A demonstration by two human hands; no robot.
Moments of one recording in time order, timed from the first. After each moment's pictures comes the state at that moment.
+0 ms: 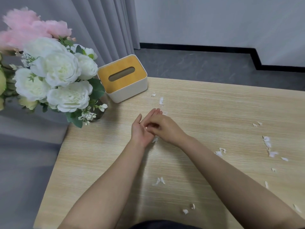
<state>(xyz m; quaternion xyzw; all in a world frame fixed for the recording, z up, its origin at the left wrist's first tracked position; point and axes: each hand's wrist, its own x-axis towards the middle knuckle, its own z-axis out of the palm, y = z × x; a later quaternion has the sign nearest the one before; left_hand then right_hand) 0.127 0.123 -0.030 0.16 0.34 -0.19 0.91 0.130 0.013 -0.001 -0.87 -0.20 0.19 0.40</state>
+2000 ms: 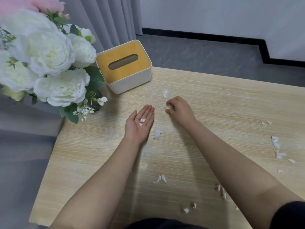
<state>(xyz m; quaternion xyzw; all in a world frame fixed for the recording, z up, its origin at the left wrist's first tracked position) 0.128 0.149 -0.051 0.18 0.38 -0.15 0.90 0.190 -0.021 -0.078 -0.95 -0.06 0.15 0.28</state>
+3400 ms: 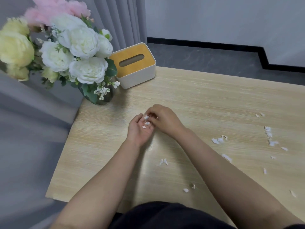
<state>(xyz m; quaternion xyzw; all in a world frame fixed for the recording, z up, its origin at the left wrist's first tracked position) 0.065 0.148 -0.013 0.17 0.39 -0.13 0.89 0.099 0.036 -0.001 -0.90 -0.22 0.13 0.36</state>
